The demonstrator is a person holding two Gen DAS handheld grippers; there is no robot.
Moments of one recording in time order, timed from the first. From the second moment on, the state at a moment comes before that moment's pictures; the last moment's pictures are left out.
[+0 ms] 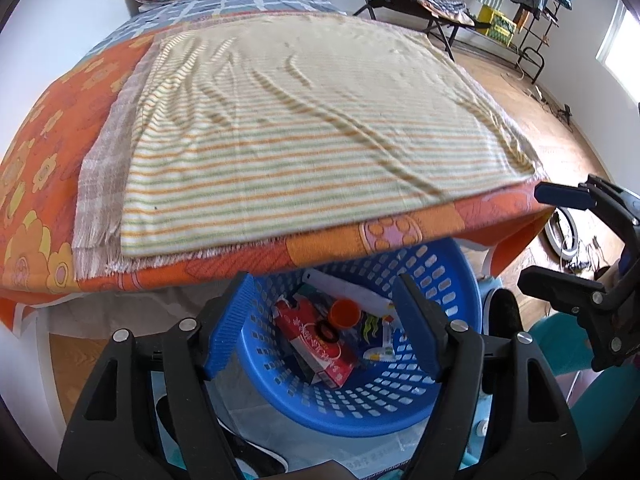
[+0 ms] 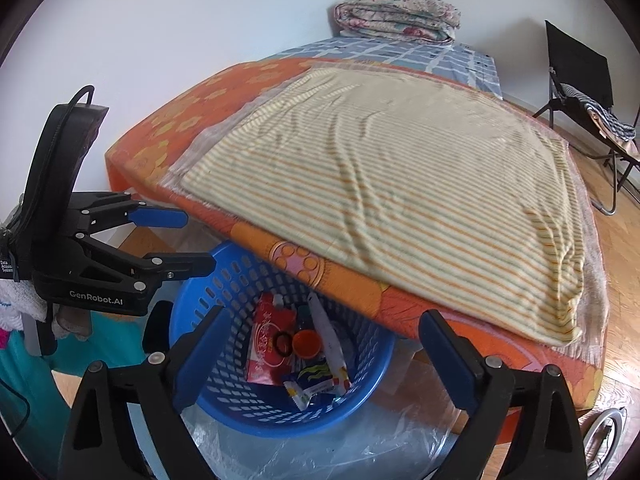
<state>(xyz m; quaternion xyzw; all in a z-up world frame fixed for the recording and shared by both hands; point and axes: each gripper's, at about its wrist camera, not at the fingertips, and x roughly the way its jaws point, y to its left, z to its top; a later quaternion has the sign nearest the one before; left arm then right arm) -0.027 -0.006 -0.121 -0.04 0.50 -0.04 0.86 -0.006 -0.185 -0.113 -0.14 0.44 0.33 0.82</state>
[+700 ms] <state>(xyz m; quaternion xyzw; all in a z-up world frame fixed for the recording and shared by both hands) 0.020 0.006 -0.030 -0.10 0.39 -0.01 0.92 0.049 -0.203 -0.045 -0.09 0.39 0.30 0.87</state>
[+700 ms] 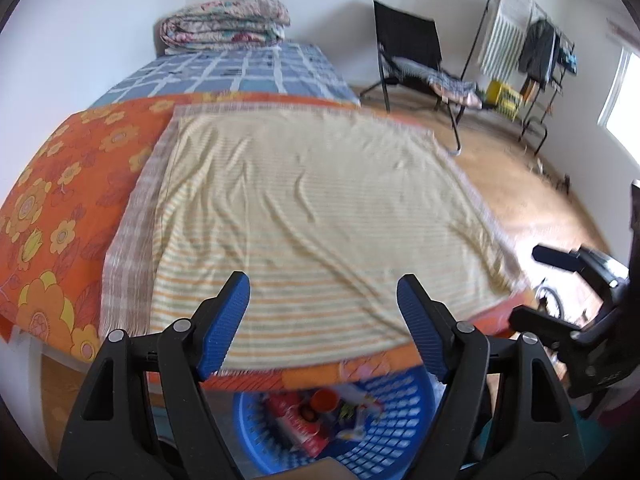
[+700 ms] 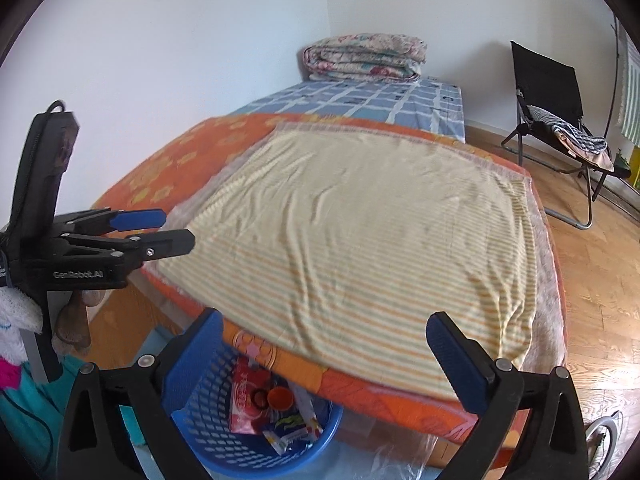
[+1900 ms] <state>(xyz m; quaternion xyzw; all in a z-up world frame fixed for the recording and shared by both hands) 0.029 -0.021 0.039 -0.08 0.29 0.00 0.95 0.121 -0.237 0.002 0.02 0.36 0.26 0.90</state>
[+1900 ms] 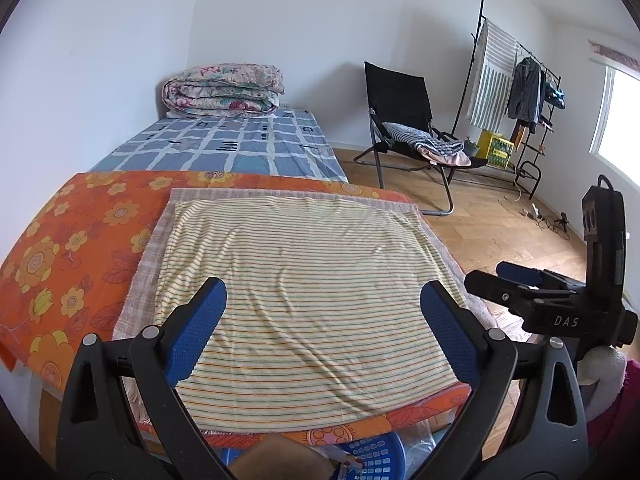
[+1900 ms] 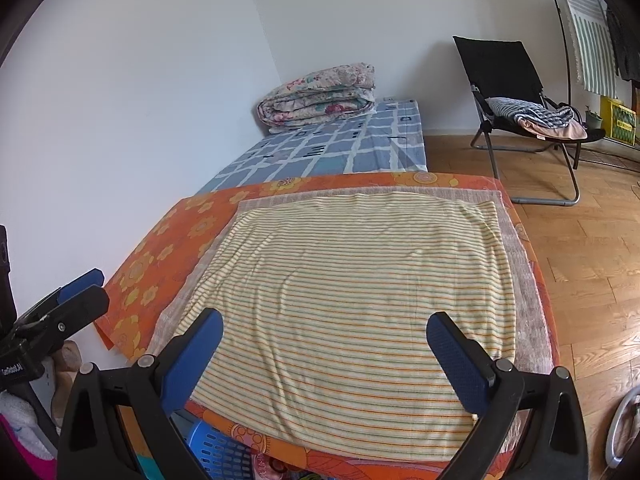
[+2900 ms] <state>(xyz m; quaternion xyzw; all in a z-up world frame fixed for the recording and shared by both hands) 0.024 -0.019 0.028 -0.09 0.30 0.01 0.95 0.119 -0.238 -0.004 0.02 0.36 0.26 0.90</state>
